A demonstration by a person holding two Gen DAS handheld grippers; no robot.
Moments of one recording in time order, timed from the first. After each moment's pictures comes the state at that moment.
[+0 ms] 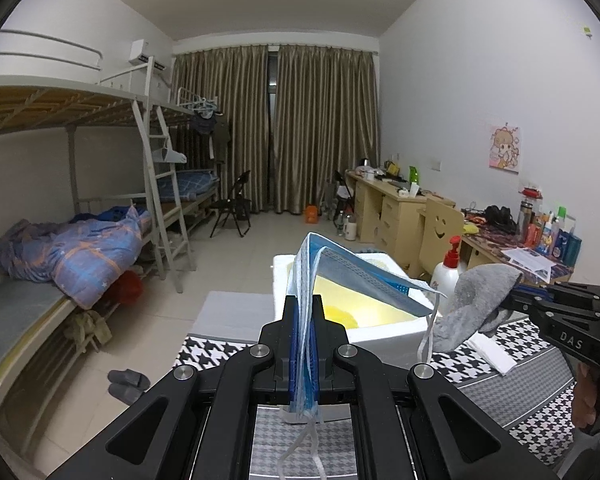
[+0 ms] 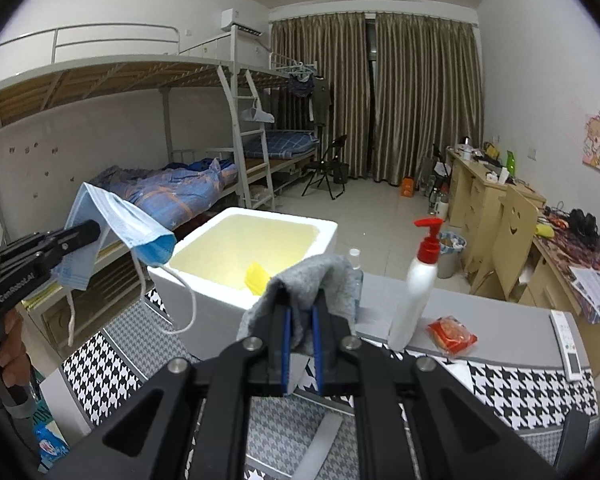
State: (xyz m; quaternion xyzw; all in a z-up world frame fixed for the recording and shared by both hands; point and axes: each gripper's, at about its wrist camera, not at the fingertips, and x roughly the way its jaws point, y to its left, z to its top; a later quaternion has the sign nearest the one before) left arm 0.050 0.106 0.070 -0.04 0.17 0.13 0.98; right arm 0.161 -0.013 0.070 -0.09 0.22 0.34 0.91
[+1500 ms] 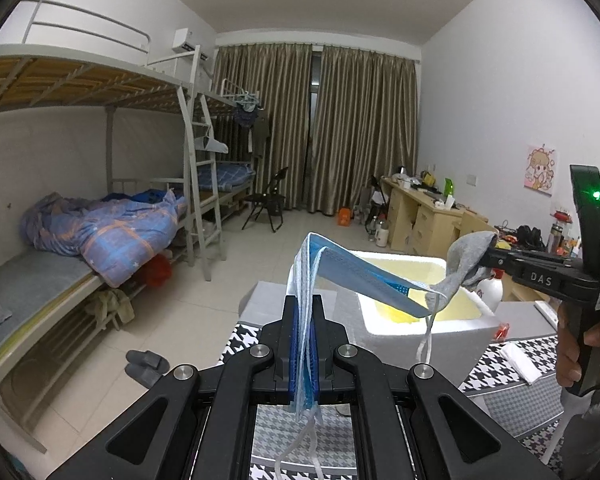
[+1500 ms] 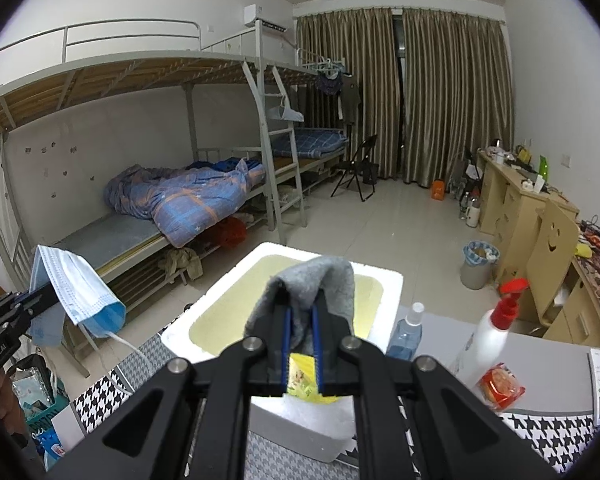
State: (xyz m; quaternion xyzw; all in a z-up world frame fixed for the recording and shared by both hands) left arm 0.020 0.154 0.064 -0.08 0.17 0.18 0.97; right arm 0.202 0.057 0.074 -0.09 0.23 0.38 0.89
